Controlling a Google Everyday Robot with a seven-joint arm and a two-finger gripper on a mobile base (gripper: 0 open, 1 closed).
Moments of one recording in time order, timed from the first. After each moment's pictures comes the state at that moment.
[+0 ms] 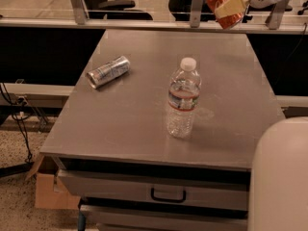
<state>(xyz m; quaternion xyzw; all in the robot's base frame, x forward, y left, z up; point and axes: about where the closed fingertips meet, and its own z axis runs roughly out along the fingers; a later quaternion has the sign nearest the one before) 0.780 -0.237 1.003 -0.37 0.81 0.07 0.46</state>
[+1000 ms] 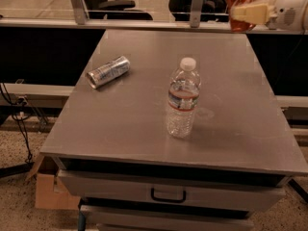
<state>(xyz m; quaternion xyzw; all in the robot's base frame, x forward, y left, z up) 0.696 -0.254 1.029 -0.30 0.72 0.14 0.61</state>
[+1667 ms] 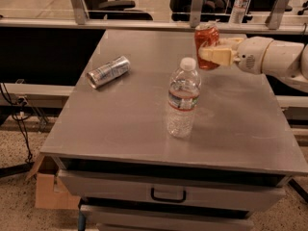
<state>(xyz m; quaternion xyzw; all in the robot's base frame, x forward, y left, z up) 0.675 -0.183 0.927 -0.30 0.71 0.24 0.59</state>
